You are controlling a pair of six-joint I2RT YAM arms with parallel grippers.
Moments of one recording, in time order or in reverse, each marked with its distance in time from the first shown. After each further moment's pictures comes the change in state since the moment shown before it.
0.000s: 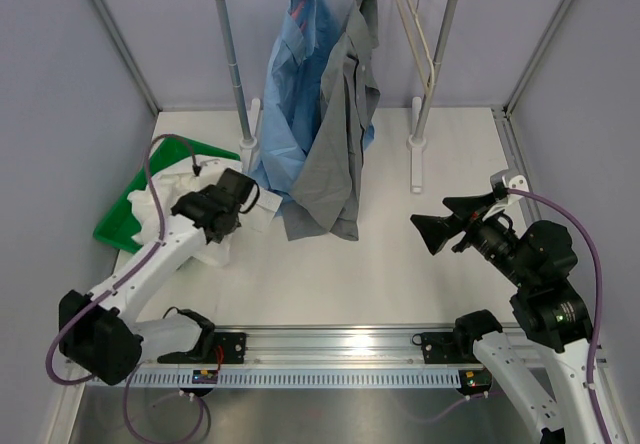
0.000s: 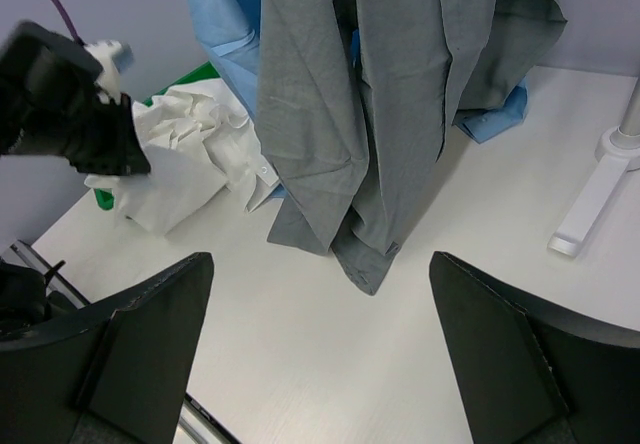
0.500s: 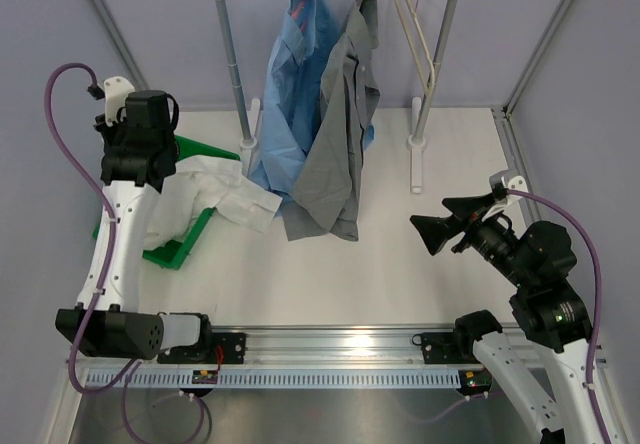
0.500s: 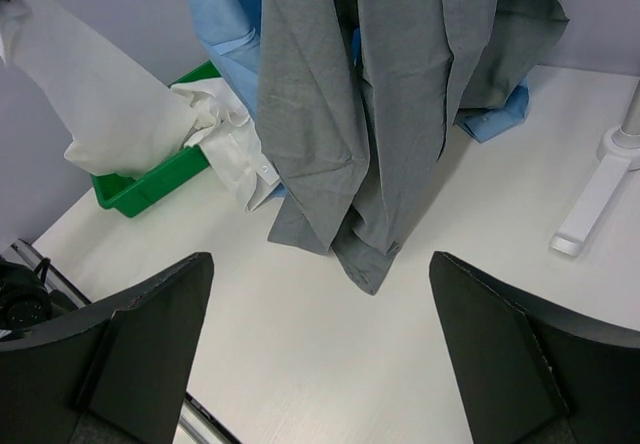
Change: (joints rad) left arm 0.434 0.080 0.563 0.109 -0.363 0.485; right arm 0.000 -0.002 -0.005 0.003 -0.003 0.000
